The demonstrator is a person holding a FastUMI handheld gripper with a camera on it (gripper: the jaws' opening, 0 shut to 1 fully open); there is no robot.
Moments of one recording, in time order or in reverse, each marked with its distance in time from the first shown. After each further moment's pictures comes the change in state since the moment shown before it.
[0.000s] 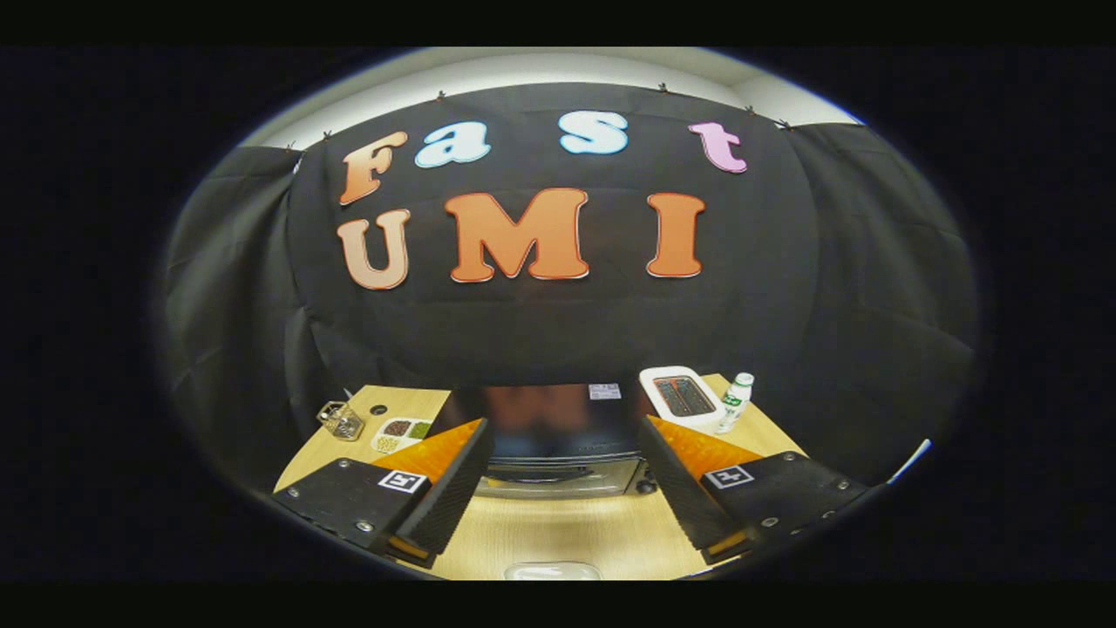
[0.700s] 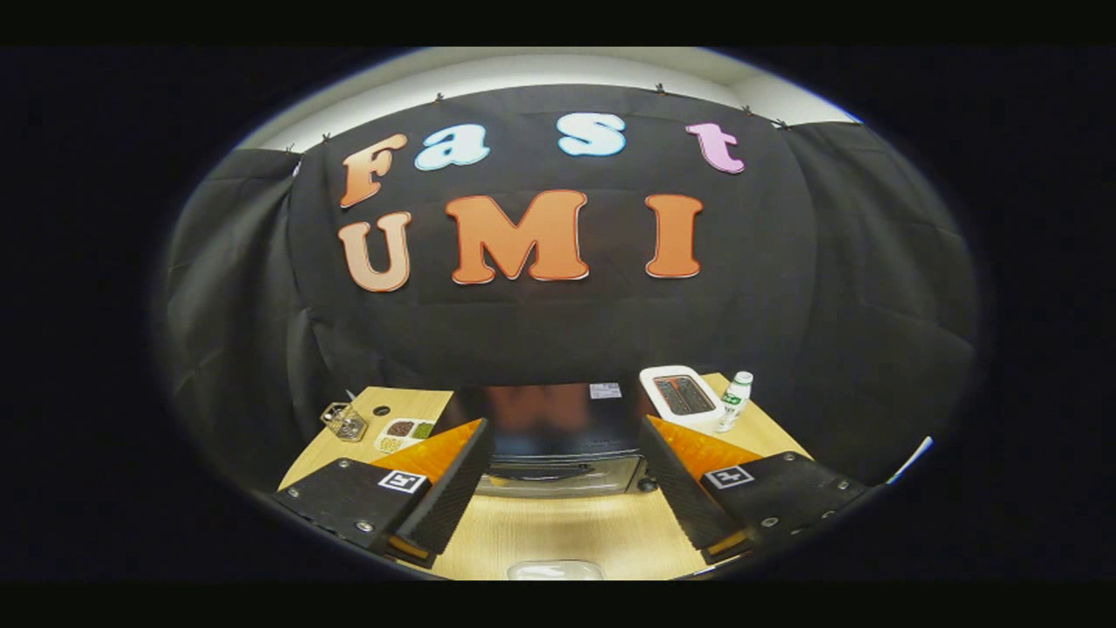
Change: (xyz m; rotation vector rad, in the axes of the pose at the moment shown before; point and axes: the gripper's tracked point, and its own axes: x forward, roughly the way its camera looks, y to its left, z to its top) arm -0.006 0.000 0.001 0.014 -0.007 0.003
